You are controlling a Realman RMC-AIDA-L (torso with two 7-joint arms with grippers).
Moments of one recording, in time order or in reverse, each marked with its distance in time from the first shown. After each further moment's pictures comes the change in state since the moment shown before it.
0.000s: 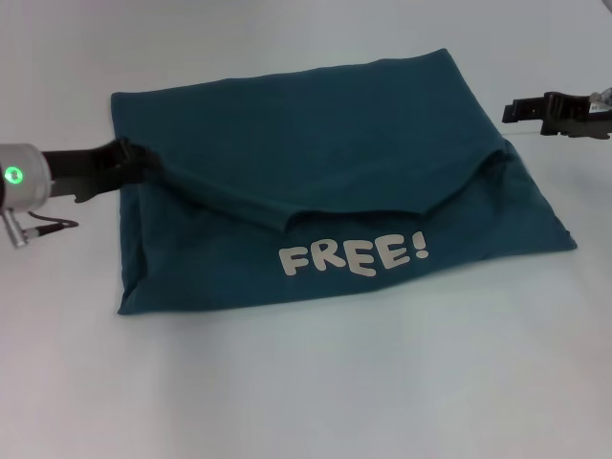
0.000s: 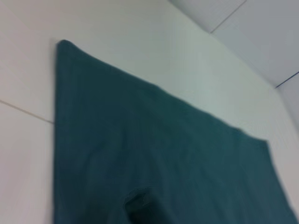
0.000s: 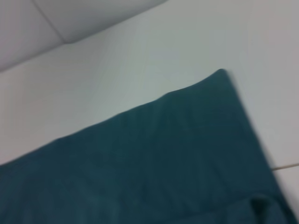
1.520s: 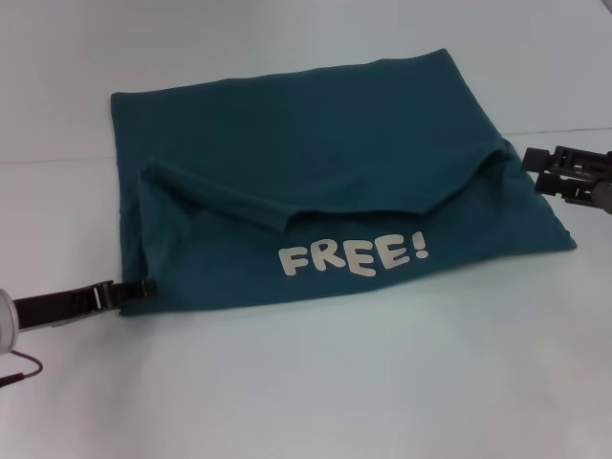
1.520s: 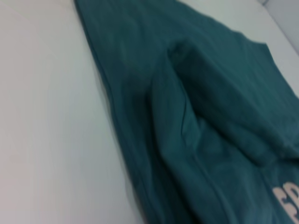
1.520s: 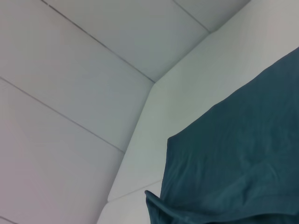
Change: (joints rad) left arm 0.244 -0.054 -0.035 0.009 -0.047 0.168 0.417; right arm -0.331 0.040 0.104 -0.133 0.471 -0.617 -0.214
